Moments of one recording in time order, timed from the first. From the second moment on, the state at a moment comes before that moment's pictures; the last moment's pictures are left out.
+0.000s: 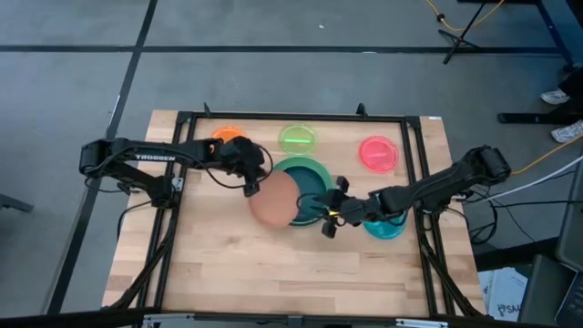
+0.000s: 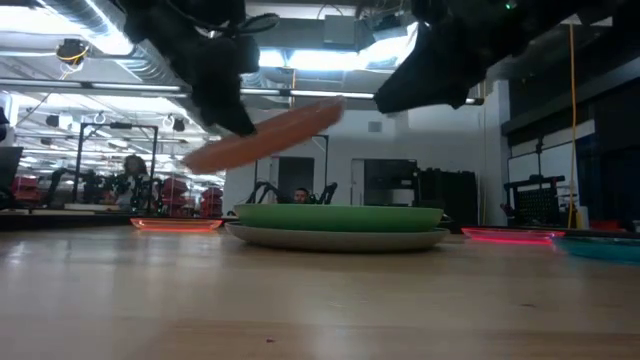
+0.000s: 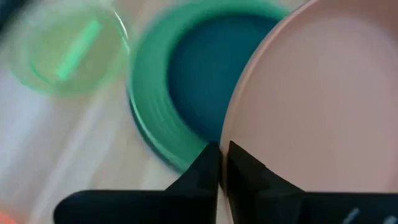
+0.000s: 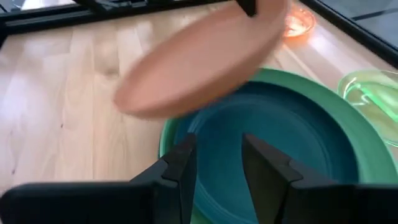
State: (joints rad) left arm 0.21 1.29 0.84 -0.36 0.01 -0.13; right arm 0.31 1.45 0.82 0.04 0.49 0.36
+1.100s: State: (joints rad) left arm 0.27 1.56 0.84 0.05 -0.06 -0.02; right arm 0.31 1.37 0.82 -0.10 0.77 0.38
